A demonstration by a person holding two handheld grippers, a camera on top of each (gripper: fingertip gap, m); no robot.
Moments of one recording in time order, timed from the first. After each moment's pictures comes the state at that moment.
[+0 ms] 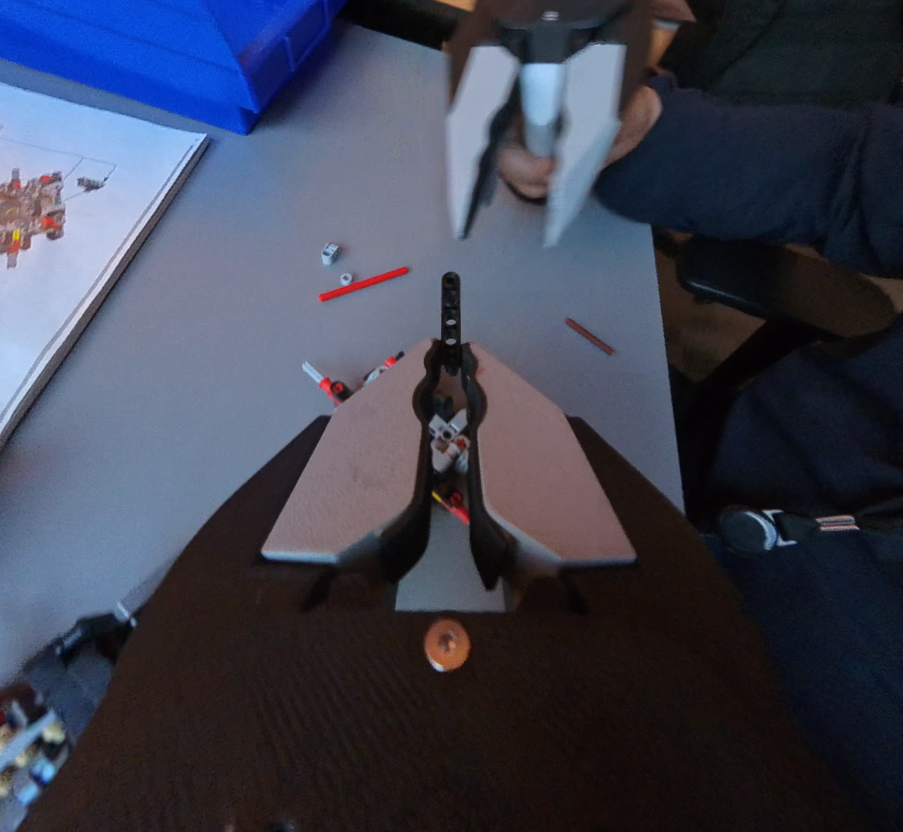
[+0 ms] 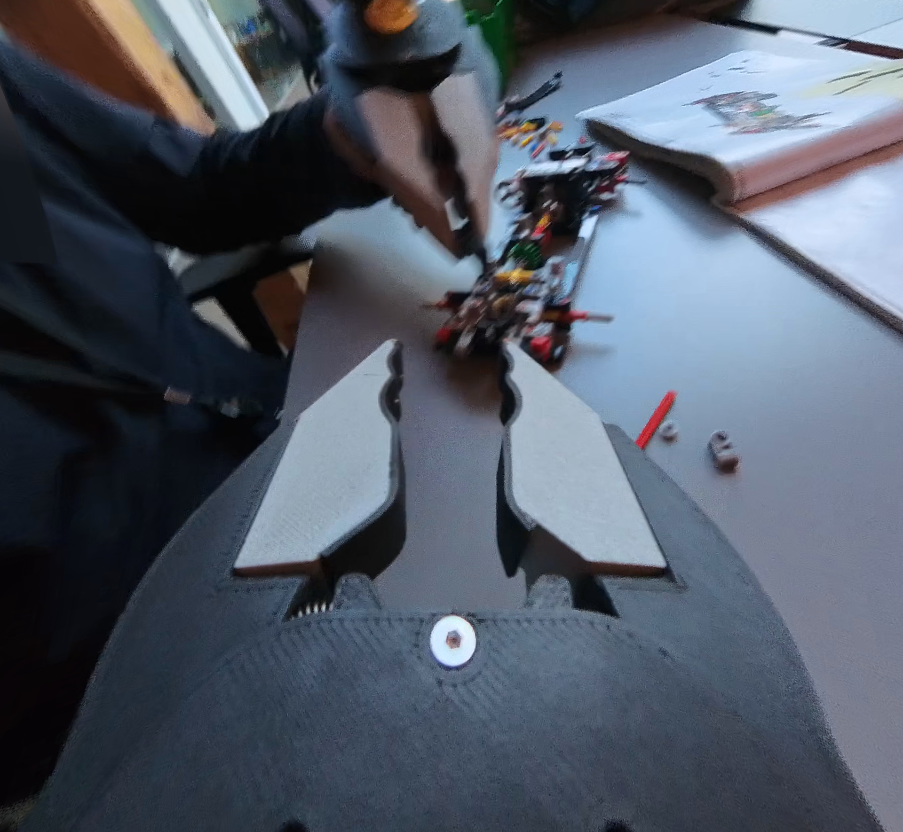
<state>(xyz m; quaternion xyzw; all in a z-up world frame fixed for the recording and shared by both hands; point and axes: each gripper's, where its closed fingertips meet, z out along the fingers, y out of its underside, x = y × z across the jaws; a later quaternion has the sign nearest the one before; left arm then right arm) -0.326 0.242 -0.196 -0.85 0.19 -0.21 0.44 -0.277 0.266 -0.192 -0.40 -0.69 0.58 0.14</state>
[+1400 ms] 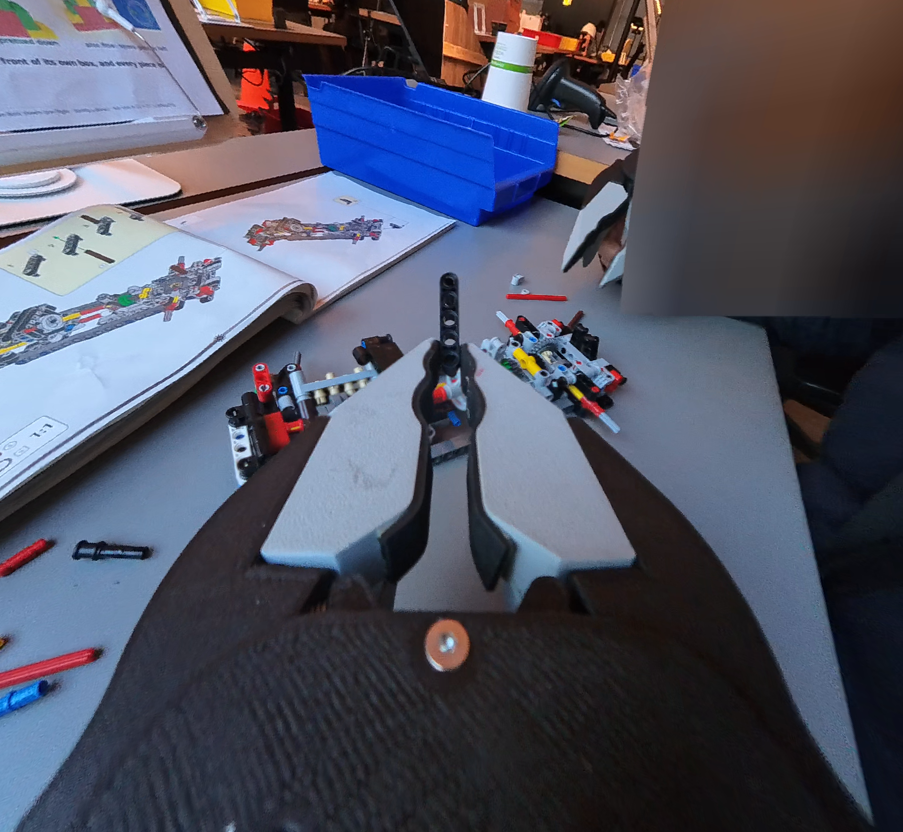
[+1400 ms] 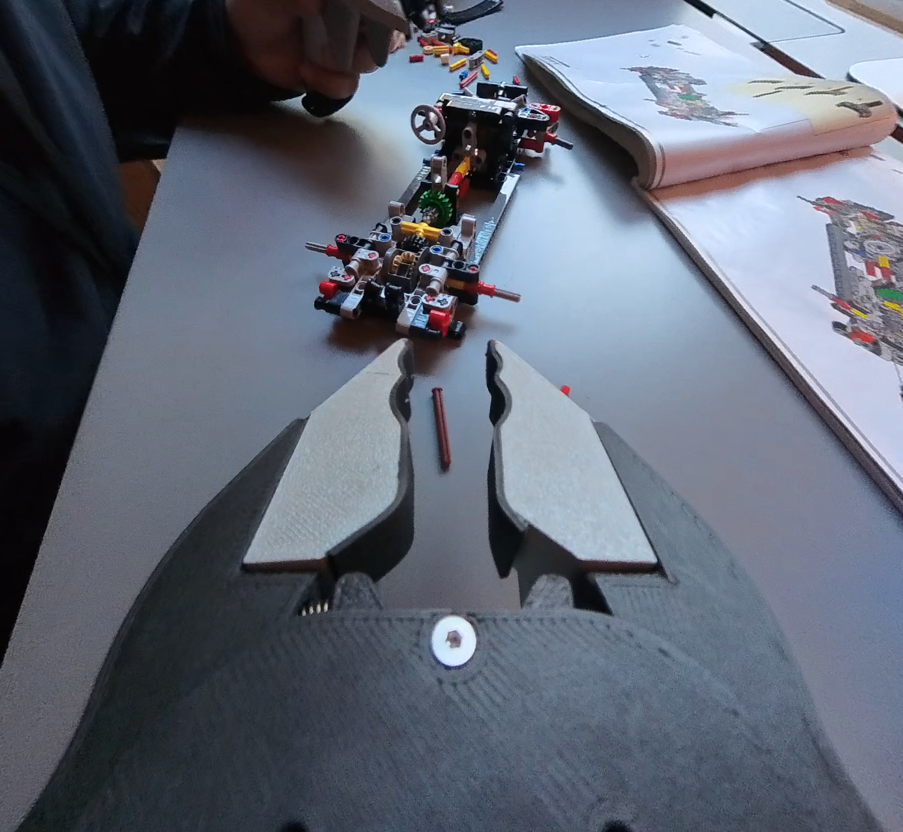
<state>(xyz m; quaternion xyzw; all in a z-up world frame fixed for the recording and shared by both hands) -0.459 0.163 -0.184 -0.77 0.03 -0.13 0.63 -0.318 0.288 -0.228 -0.38 -0.75 0.49 0.22</state>
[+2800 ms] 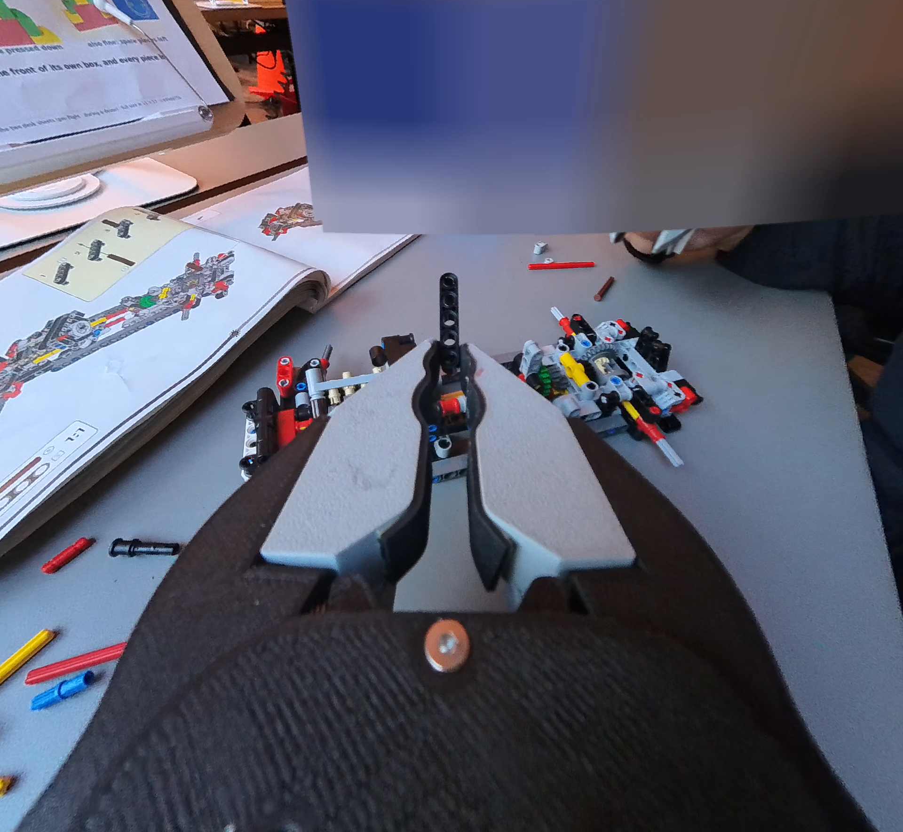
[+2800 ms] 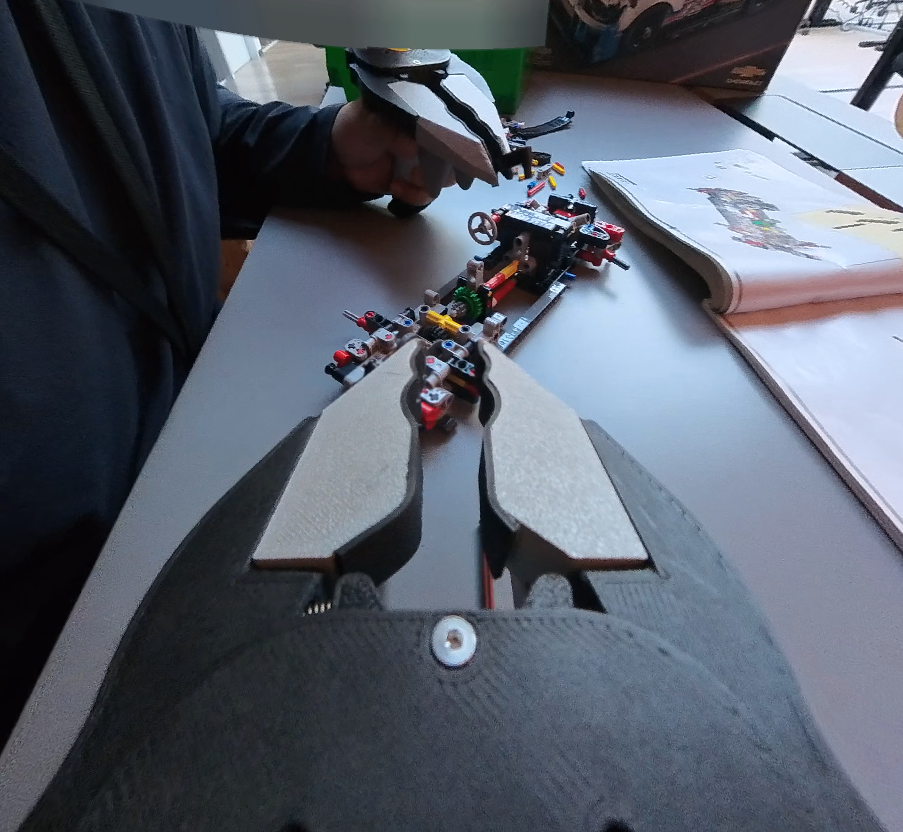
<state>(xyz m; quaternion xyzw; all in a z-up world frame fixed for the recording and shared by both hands) -0.459 0.167 -0.196 -0.79 0.06 -0.08 0.61 -0.338 0.237 -0.201 -0.32 -0.74 0.56 0.21</state>
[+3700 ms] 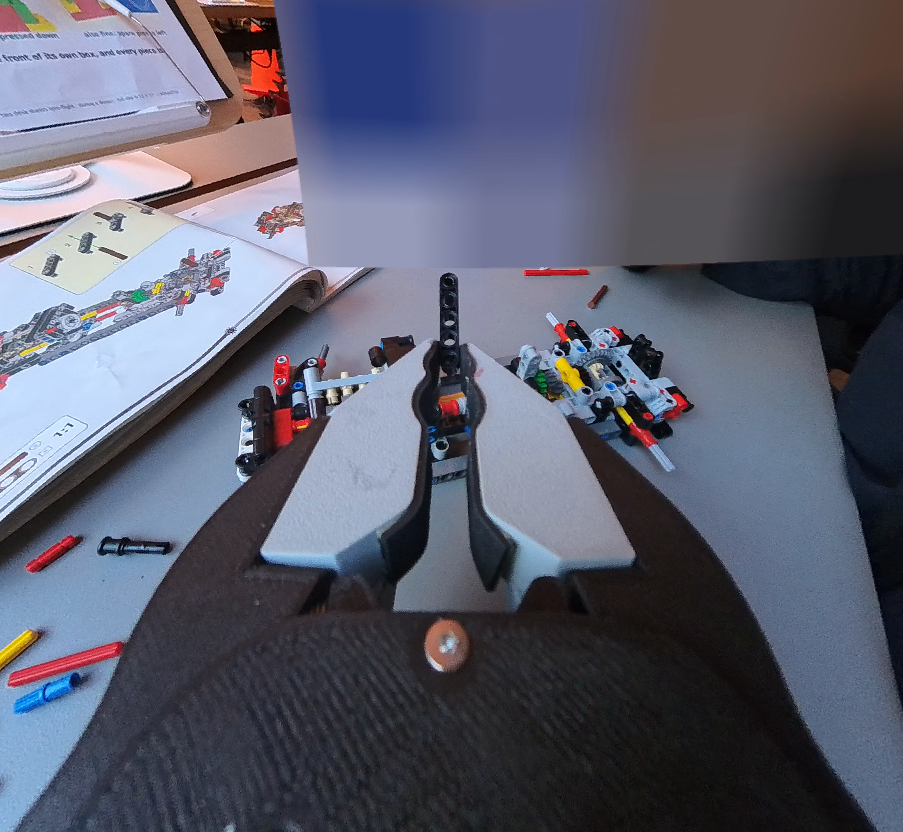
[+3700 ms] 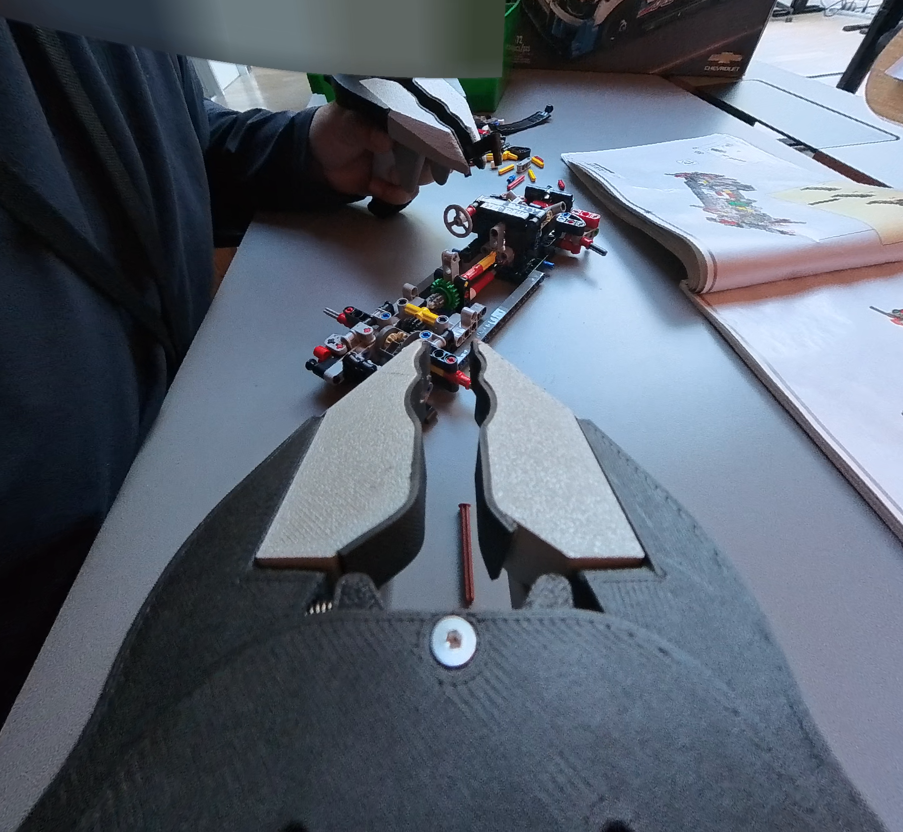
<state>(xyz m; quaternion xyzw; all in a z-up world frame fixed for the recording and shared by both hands) -0.461 0.166 -0.193 -0.79 0.05 -0.10 0.61 -0.342 0.251 -0.204 -0.34 -0.72 0.56 0.21</state>
